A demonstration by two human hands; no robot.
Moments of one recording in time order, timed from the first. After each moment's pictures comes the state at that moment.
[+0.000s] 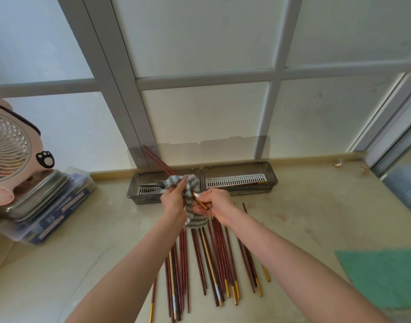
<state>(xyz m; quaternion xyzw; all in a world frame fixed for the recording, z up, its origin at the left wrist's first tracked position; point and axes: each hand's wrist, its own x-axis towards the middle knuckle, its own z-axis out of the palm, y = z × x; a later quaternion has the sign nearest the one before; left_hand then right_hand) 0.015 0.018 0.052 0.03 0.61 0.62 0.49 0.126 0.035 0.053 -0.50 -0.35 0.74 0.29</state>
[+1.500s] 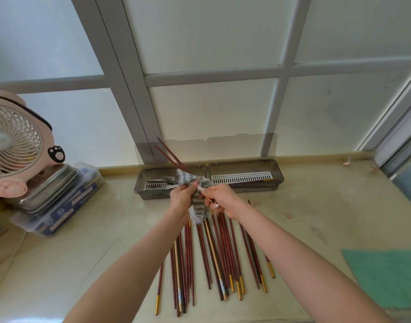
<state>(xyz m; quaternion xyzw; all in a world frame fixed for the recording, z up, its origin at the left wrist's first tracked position) 0.015 0.003 0.057 0.15 0.63 0.56 0.51 0.130 0.043 0.049 -0.46 -0.48 0.72 0.19</state>
